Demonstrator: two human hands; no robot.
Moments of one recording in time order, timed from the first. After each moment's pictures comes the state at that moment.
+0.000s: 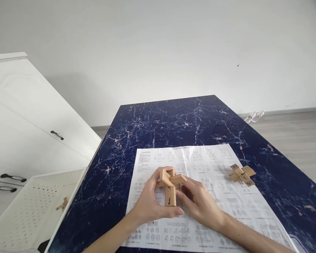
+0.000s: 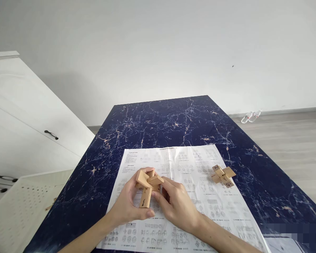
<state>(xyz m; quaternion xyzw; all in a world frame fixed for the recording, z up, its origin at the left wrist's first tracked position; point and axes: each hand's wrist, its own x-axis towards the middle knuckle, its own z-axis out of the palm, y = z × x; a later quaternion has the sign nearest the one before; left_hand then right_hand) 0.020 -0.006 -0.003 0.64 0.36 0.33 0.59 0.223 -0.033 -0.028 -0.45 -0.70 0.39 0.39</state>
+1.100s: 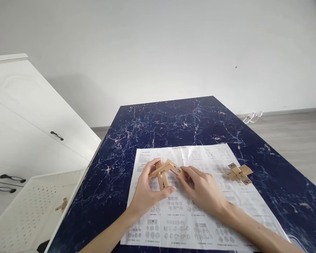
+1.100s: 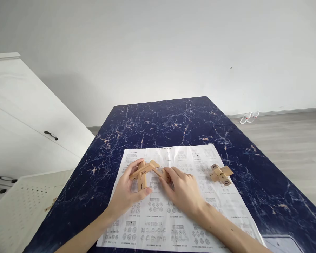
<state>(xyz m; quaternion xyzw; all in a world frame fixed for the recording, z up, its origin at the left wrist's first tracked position) 0.017 0.000 0.001 0.62 0.48 0.37 0.49 0.242 -0.015 -0.030 -0.56 -0.75 0.17 0.31</state>
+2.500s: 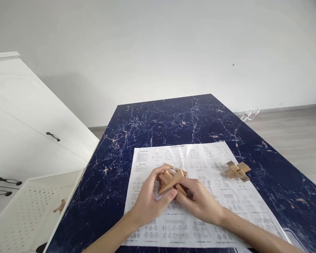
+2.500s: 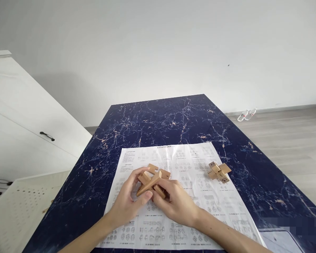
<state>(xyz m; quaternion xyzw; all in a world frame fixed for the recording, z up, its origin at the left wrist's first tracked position) 0.023 -0.012 -0.003 0.70 0.40 0.33 0.50 0.230 -0.029 -0.017 -0.42 -0.70 0.45 0.37</state>
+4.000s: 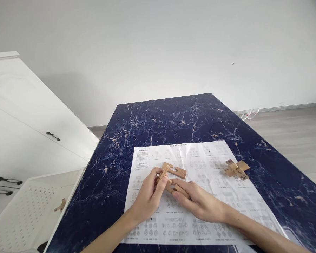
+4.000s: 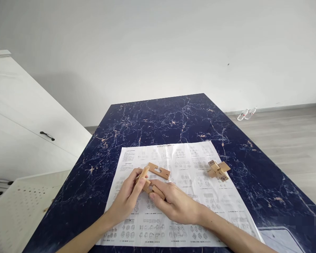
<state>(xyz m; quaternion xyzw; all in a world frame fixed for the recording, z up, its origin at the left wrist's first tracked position) 0.029 -0.009 0.009 0.68 0.42 0.32 0.51 0.239 -0.026 -0.003 -0.32 -0.73 0.51 0.32</state>
